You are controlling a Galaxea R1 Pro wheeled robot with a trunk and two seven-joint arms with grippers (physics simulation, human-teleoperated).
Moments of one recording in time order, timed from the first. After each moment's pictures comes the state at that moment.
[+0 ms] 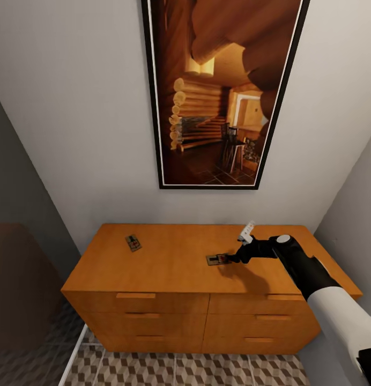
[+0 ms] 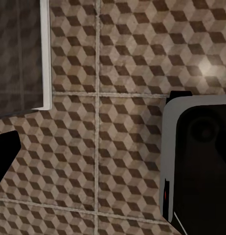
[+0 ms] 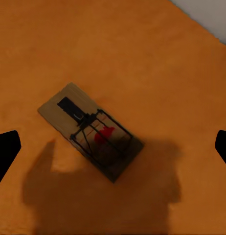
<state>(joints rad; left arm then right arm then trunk) -0.17 0.15 -0.30 0.07 0.31 -0.41 0.02 -0.87 -0.22 0.21 -0.86 0.31 0.33 0.87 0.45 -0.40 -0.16</state>
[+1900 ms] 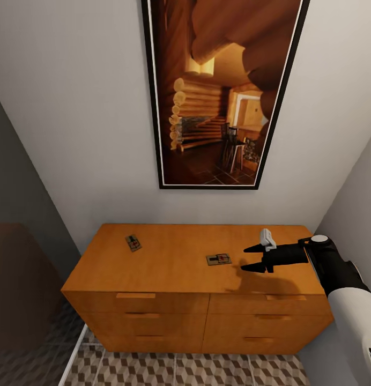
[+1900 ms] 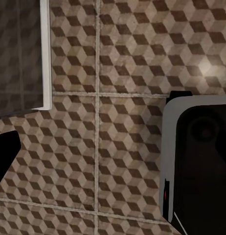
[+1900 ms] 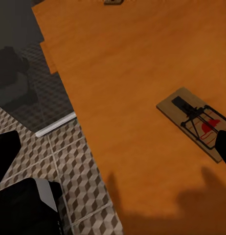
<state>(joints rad) -0.17 0.15 -0.30 0.07 0.31 -0.41 0.02 -0.87 -0.27 -0.15 -0.83 0.39 0.27 1.55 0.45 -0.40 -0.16</state>
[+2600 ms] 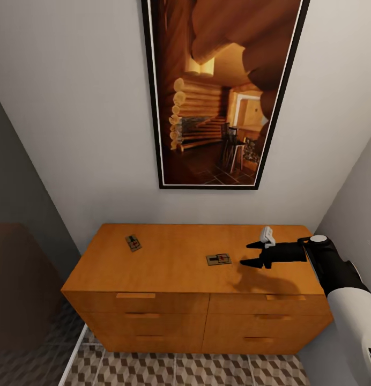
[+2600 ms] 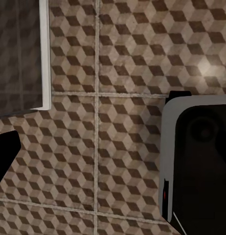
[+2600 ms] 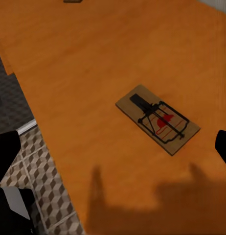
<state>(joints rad) -0.17 0.15 -0.30 0.07 0.31 -0.41 0.02 -0.87 -0.26 -0.15 -0.83 0.40 0.27 1.41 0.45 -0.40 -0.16</state>
